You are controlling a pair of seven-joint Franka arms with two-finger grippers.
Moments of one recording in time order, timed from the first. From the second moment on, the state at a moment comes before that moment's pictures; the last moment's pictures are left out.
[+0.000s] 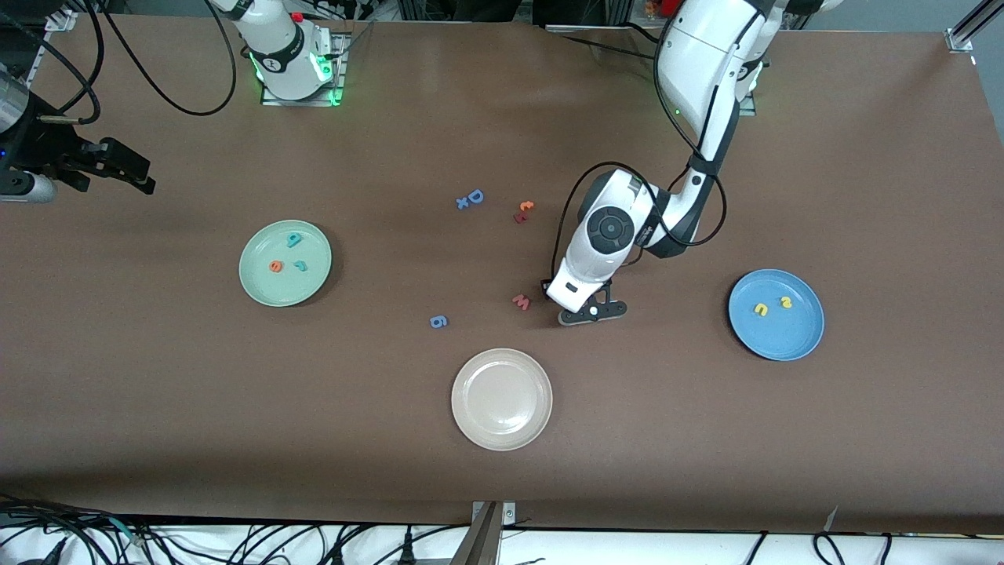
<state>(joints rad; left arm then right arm) -0.63 0.71 0.06 -1.71 -0.15 2.43 -0.64 0.03 -0.06 -0.03 -1.73 0.01 1.66 0.04</state>
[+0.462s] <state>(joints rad) -0.63 0.72 0.06 -1.71 -0.13 2.43 -0.64 0.03 -0.06 -0.03 -1.73 0.01 1.66 0.04</state>
